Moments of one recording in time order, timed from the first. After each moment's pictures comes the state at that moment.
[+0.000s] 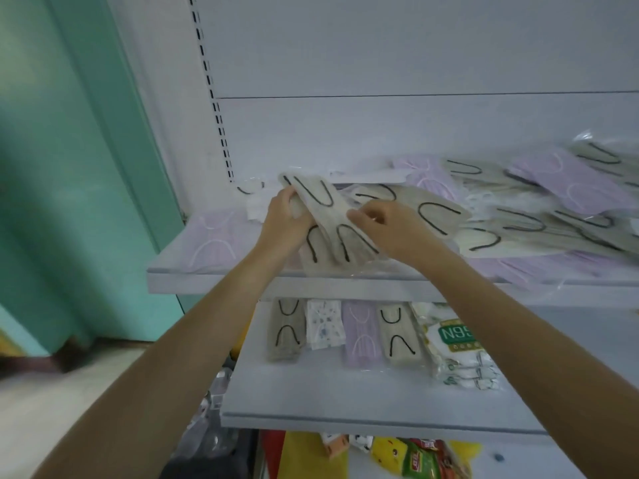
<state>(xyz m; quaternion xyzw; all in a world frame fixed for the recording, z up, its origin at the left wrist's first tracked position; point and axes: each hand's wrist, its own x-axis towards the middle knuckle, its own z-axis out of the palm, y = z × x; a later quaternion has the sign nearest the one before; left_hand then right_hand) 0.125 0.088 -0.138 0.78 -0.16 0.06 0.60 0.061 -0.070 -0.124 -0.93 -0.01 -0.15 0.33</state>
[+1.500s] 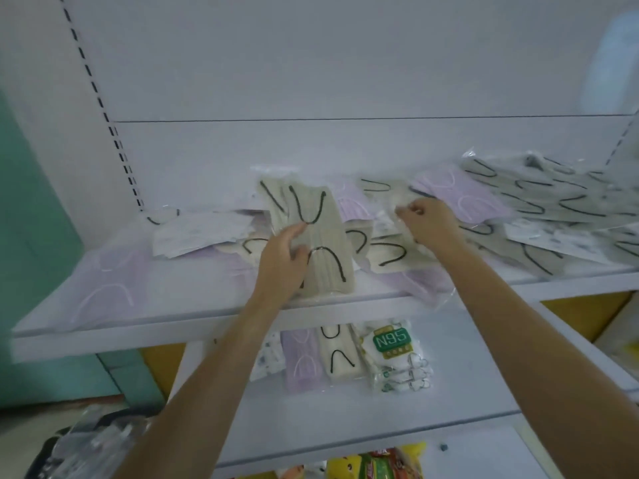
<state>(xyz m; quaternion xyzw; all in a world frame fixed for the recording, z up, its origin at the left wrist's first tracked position) 0.099 -0.011 -0.155 0.81 -0.28 0.09 0.51 0.037 -0.228 -0.112 -0.86 0.26 -0.27 0.34</state>
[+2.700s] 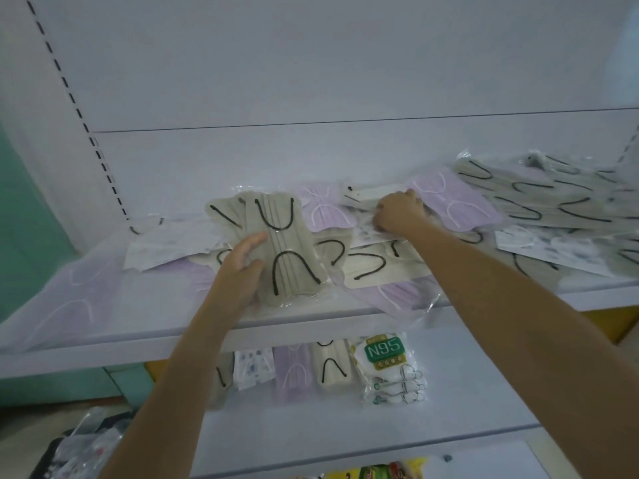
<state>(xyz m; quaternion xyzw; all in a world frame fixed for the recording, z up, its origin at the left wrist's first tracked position) 0.111 -0.006 -0.163 0.79 -0.19 0.01 0.58 0.118 -0.290 -0.118 -0.97 0.24 -0.09 0.02</state>
